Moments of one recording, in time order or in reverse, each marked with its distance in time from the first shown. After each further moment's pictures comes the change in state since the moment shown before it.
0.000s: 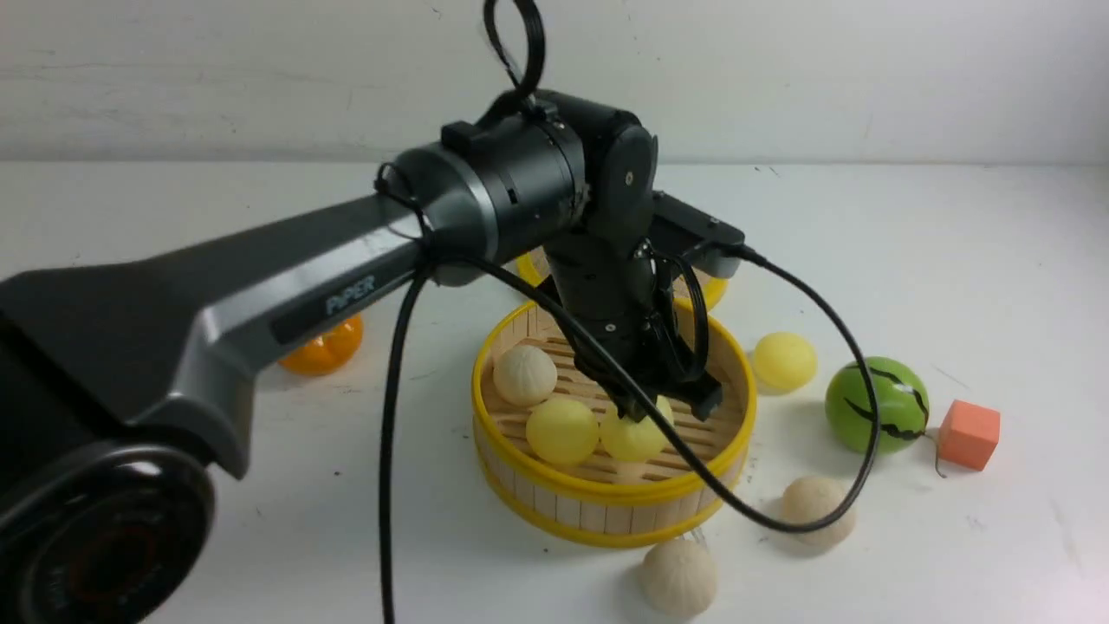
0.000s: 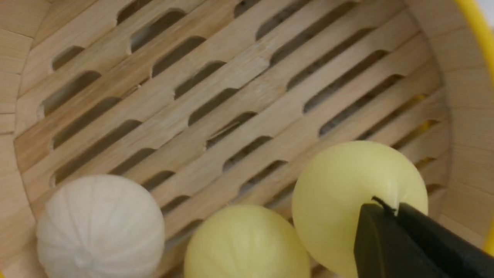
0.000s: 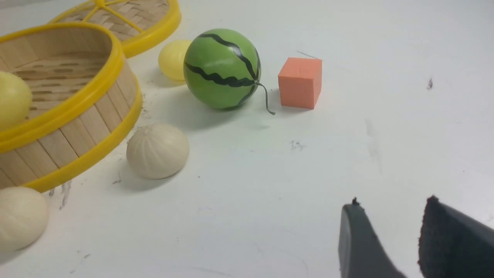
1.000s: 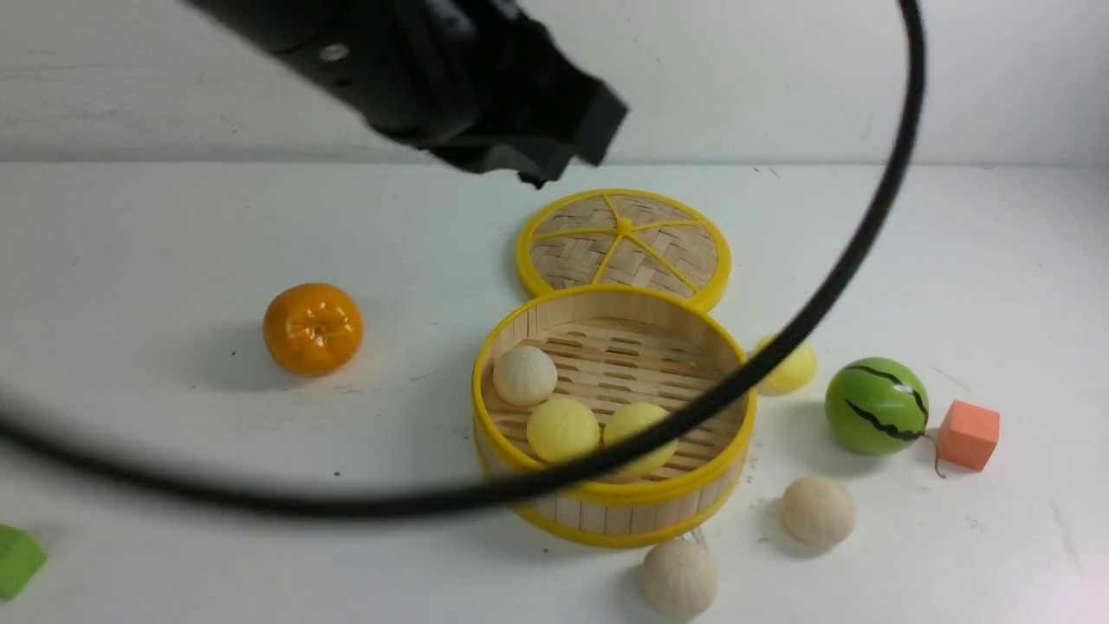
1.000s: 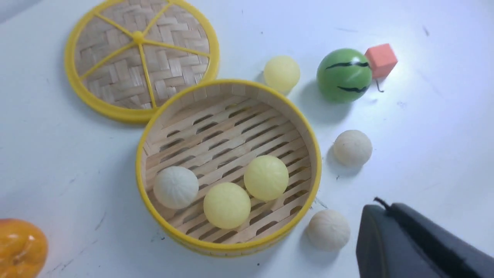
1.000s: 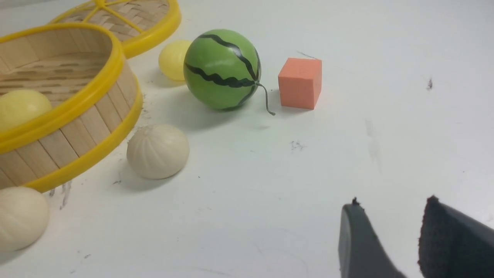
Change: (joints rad) right arm 0.000 0.000 0.000 0.000 0.000 0.000; left arm 0.000 -0.842 0.416 -0.026 -0.137 -0.117
